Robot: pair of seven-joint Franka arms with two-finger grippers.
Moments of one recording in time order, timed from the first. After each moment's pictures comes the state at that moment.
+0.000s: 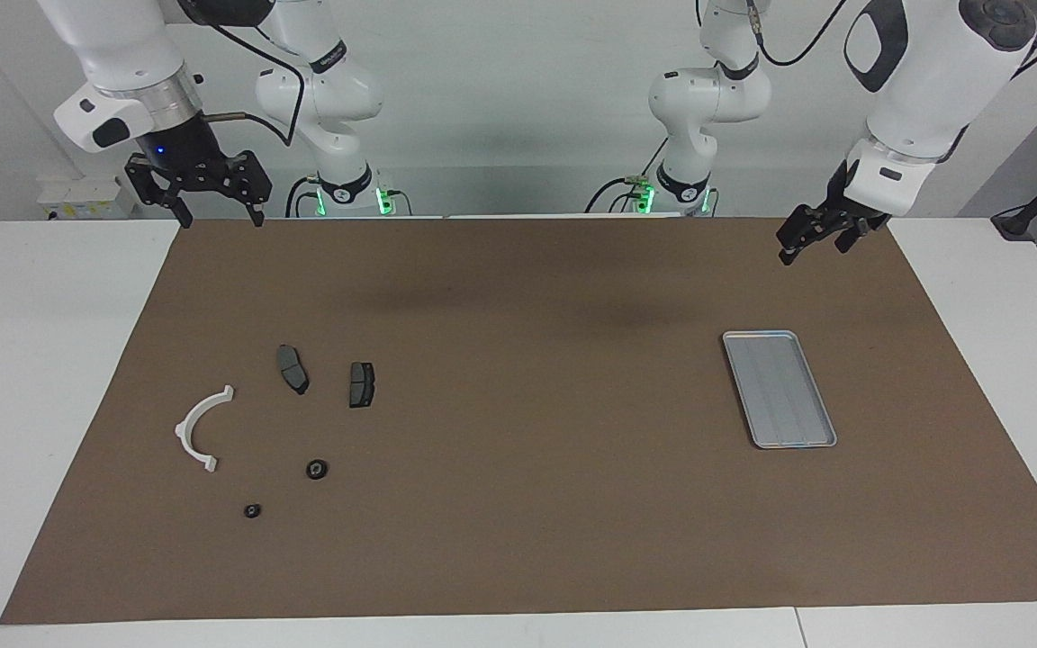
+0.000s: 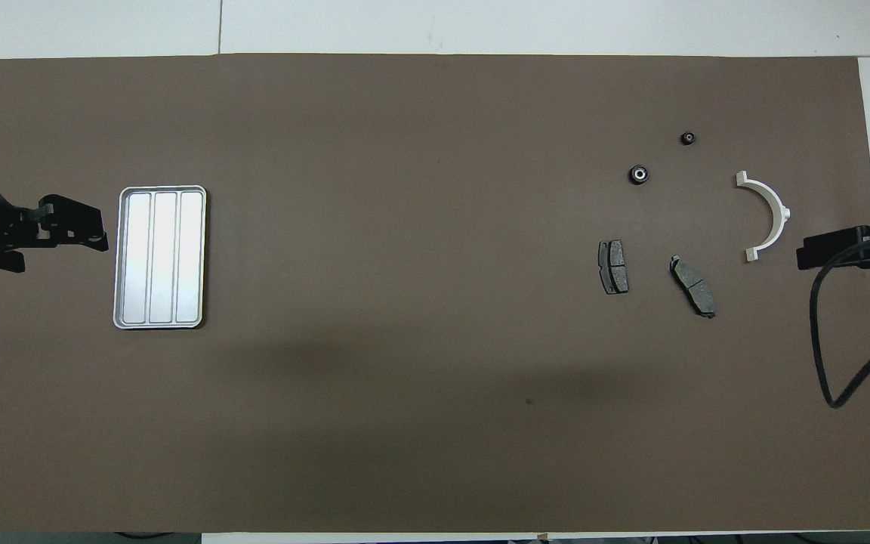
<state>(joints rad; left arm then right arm) -0.06 -0.02 -0.03 -1.66 -0.02 1.58 -0.26 0.01 -0.12 -0.01 -1.67 -0.01 1.56 -0.01</state>
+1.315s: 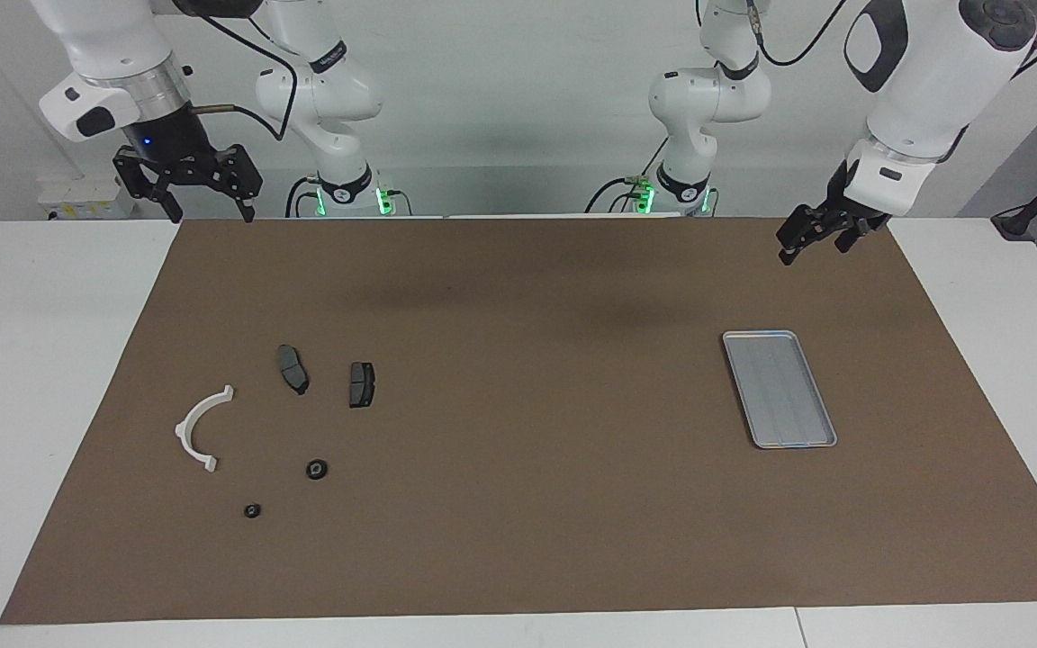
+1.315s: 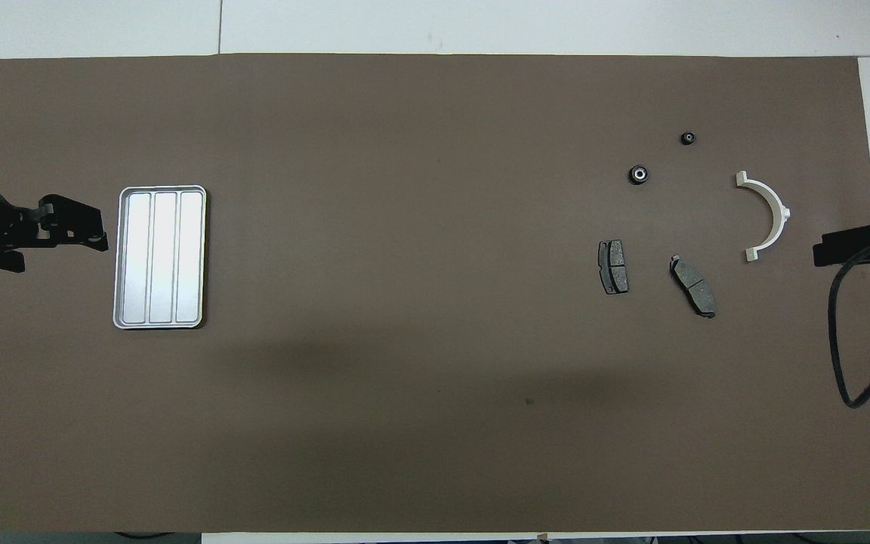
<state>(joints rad) -0.06 -0.02 -0.03 -1.66 -0.02 1.58 -0.26 0.00 -0.13 -0.02 -1.66 -0.01 1.56 -0.01</state>
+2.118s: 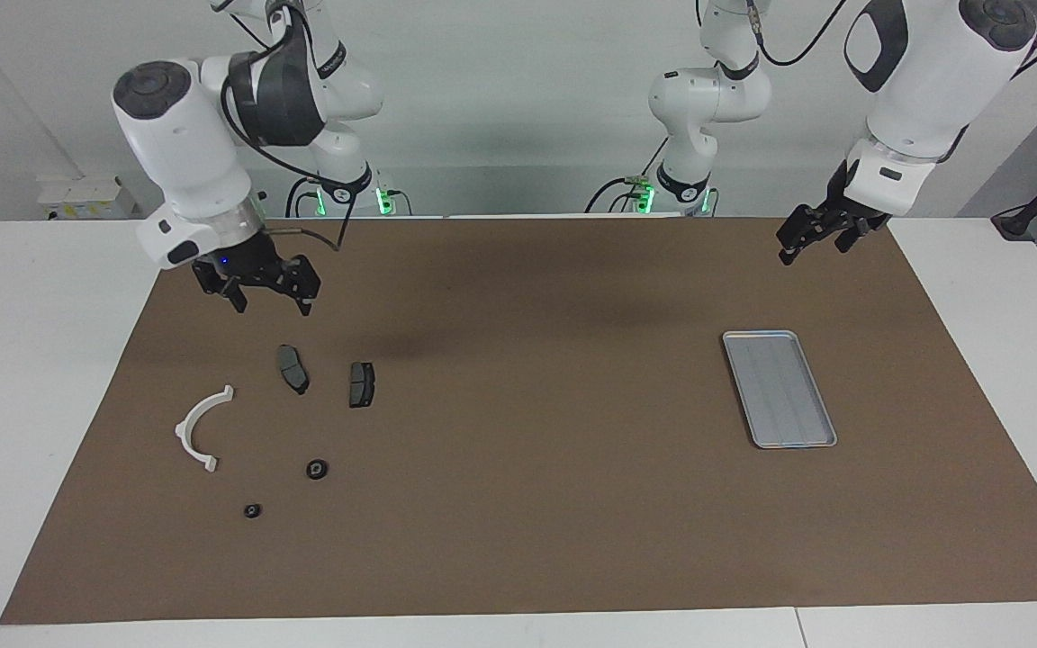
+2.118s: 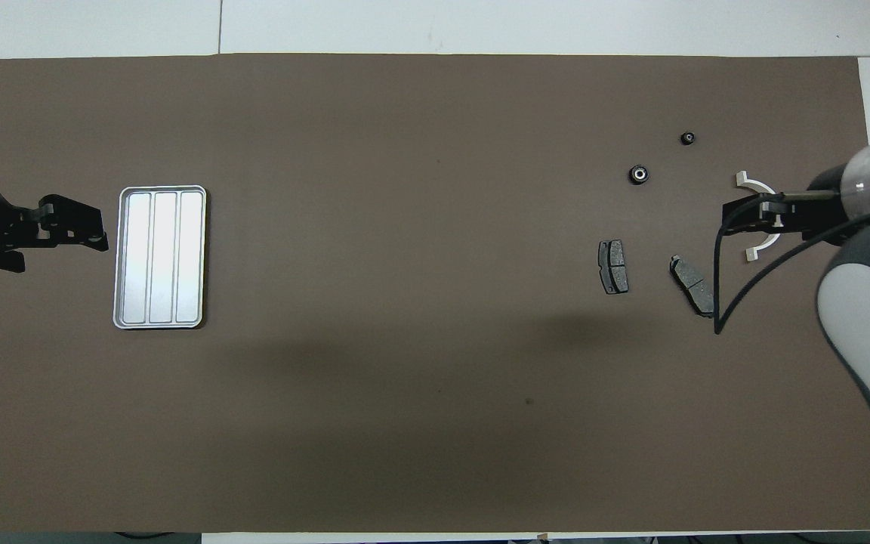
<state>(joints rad) -0.06 -0.02 -0.03 -1.66 -0.02 1.58 -0.26 0.09 0.08 -0.01 -1.80 0.00 1.91 0.17</state>
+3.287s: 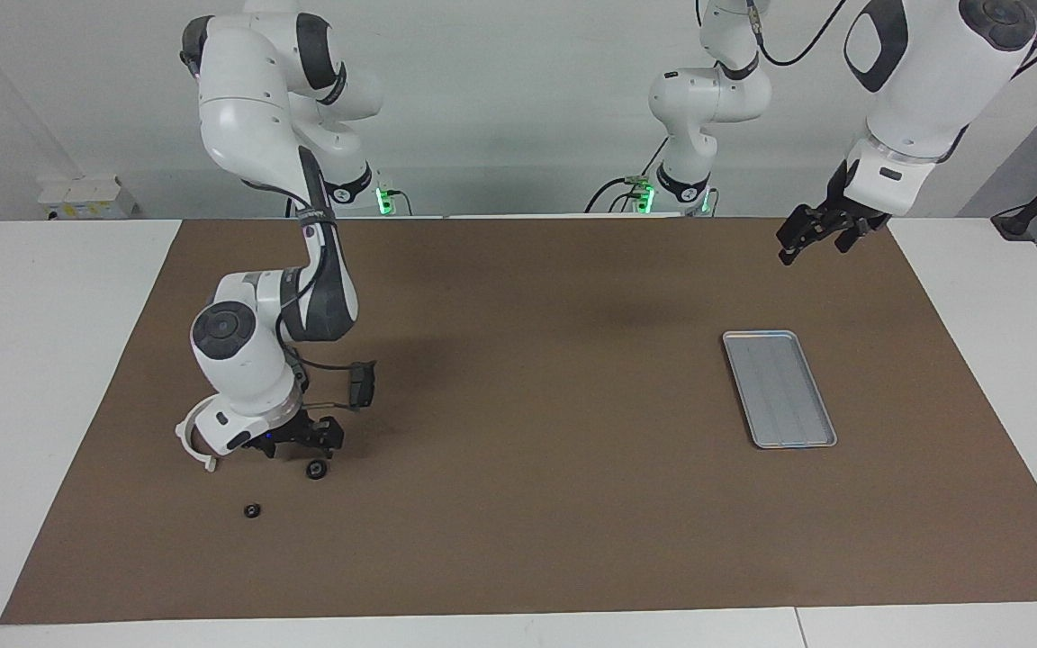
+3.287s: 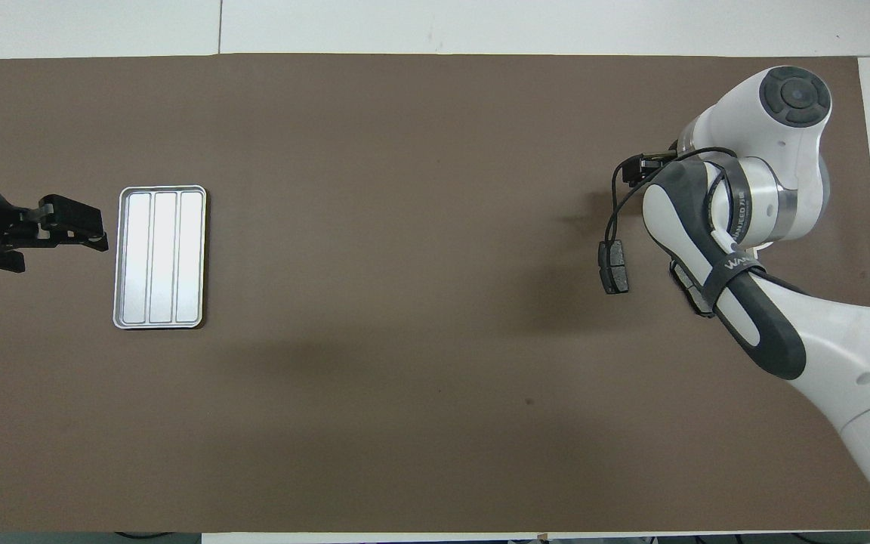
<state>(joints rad) -0.06 -0.02 -0.03 -1.66 -0.02 1.58 -0.26 0.07 0.64 -0.02 -1.54 -0.05 2.21 0.11</state>
